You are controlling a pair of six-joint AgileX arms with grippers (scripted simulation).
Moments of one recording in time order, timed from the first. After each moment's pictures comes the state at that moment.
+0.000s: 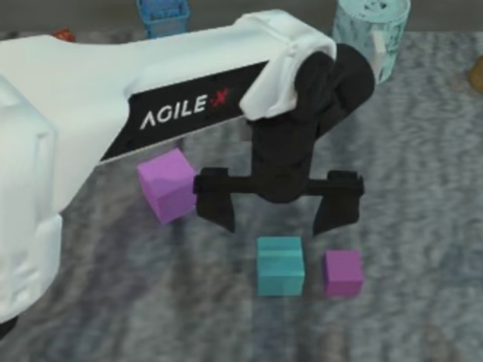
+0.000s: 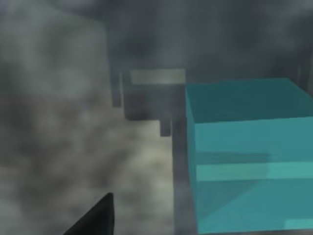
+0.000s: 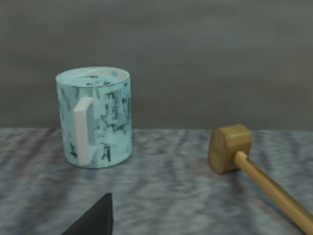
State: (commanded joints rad) left arm -0.83 2.15 1.80 -1.21 -0.01 -0.76; right arm 0.01 0.00 0.00 0.00 0.00 0.00
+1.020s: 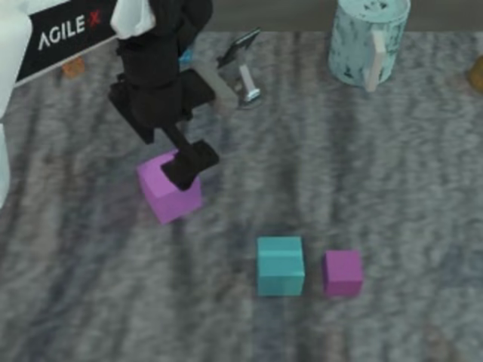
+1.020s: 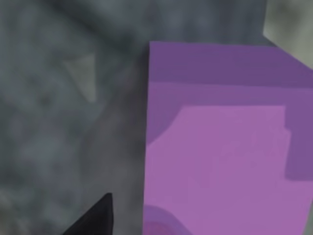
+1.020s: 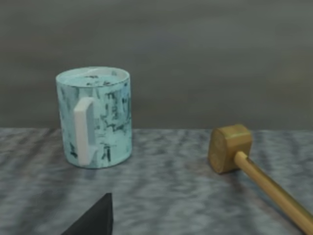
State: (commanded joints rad) left arm -0.43 2.22 1.88 -1.25 0.00 0.57; right arm 0.01 0.00 0.00 0.00 0.00 0.00
